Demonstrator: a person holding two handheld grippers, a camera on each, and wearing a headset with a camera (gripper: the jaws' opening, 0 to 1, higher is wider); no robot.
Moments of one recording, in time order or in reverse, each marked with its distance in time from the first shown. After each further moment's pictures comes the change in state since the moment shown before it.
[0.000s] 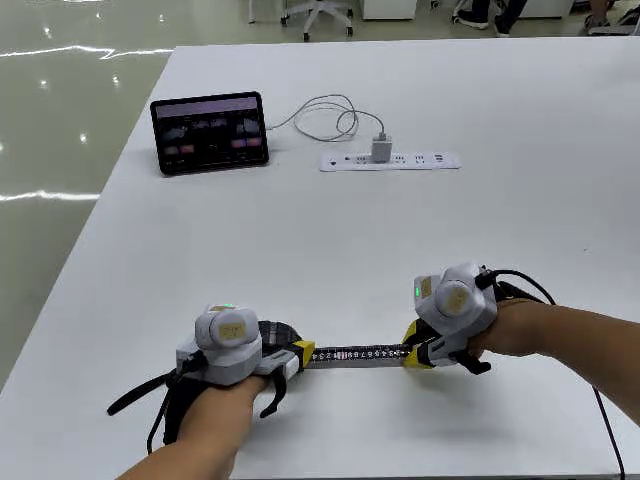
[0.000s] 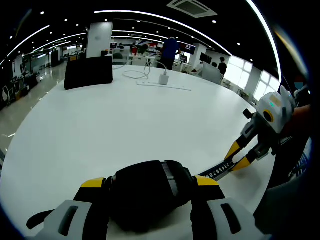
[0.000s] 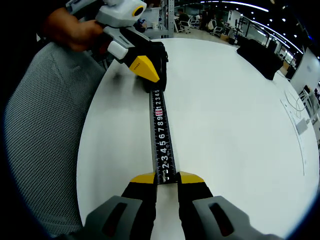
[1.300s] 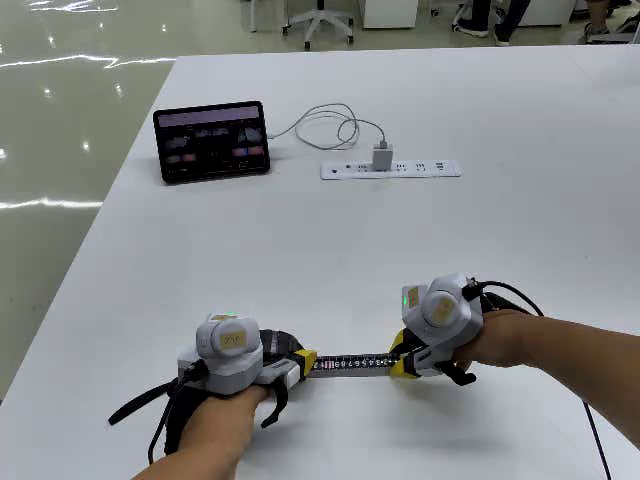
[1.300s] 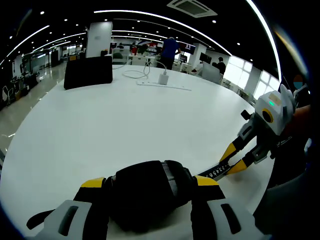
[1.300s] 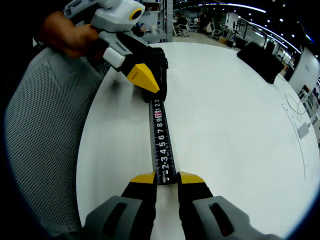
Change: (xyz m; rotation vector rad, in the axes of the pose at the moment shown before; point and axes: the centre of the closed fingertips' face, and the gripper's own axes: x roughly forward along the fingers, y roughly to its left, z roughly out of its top) left arm 0.000 0.000 0.000 0.001 0.002 -0.003; right arm 0.010 0.003 0.019 0.011 -0.035 -0.006
